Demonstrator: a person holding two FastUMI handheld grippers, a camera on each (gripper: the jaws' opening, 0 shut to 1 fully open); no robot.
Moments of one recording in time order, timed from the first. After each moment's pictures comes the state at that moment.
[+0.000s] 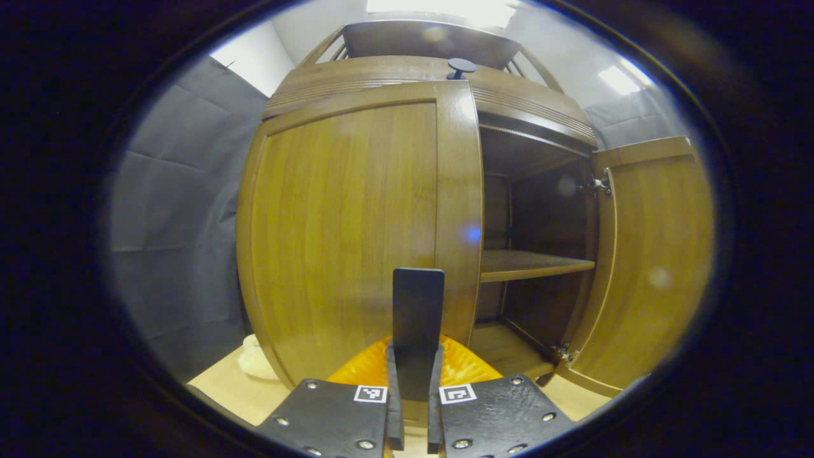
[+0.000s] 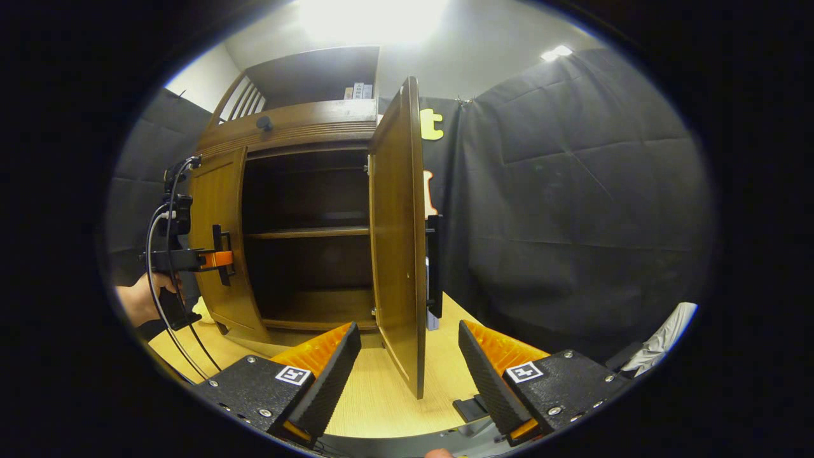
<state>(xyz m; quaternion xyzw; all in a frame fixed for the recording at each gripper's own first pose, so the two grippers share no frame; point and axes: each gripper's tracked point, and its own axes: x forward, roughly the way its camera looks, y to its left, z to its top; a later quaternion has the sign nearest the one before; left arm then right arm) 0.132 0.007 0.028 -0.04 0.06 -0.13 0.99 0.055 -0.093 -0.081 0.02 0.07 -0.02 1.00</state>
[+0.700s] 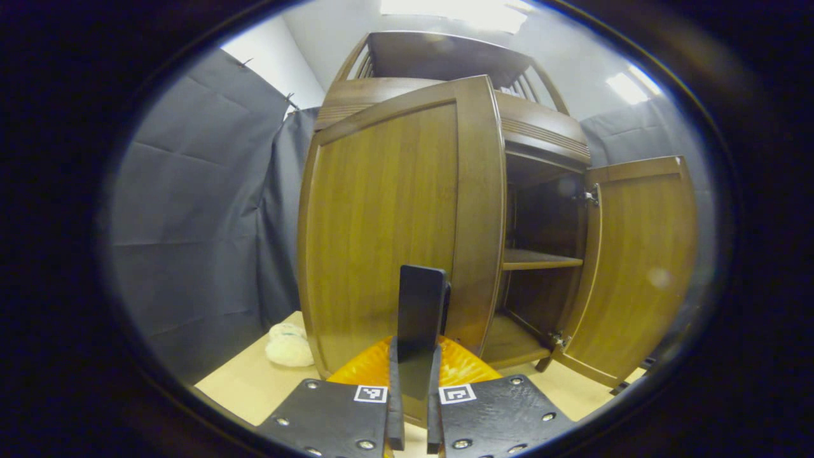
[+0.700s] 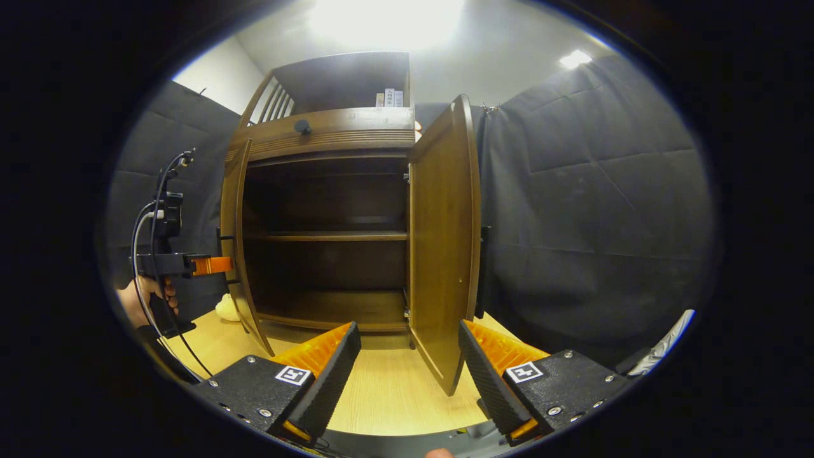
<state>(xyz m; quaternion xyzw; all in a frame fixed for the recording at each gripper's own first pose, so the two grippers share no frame) 0.136 0.021 0.064 -0.05 0.06 -0.12 0.99 0.037 -0.040 -0.069 0.01 0.06 0.03 1.00</state>
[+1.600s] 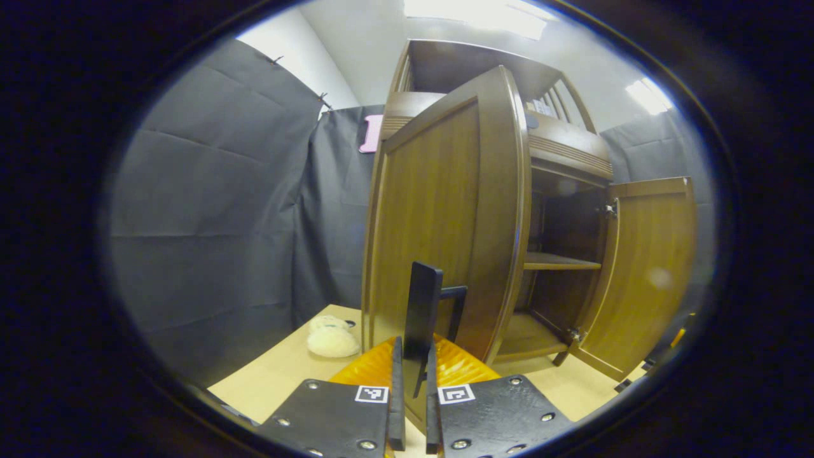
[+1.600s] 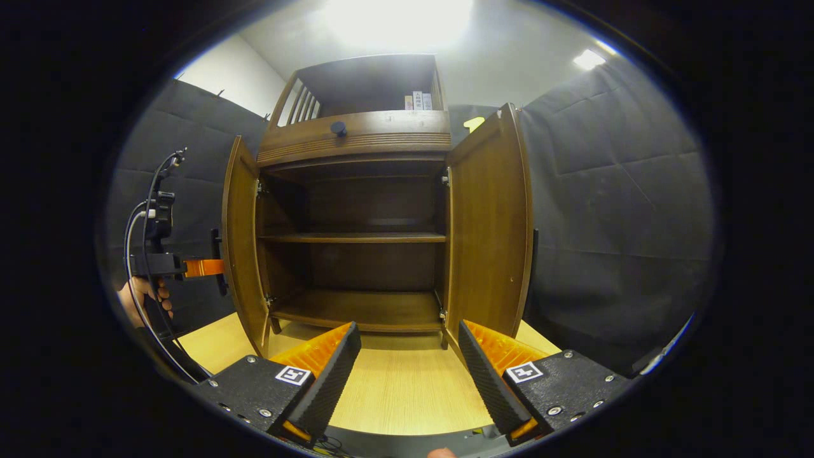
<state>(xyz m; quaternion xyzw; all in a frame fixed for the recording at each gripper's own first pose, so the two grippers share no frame) 0.152 0.029 0.074 -0.07 0.07 -0.07 0.99 0.024 0.014 -0.067 0.01 0.06 0.08 0.99</state>
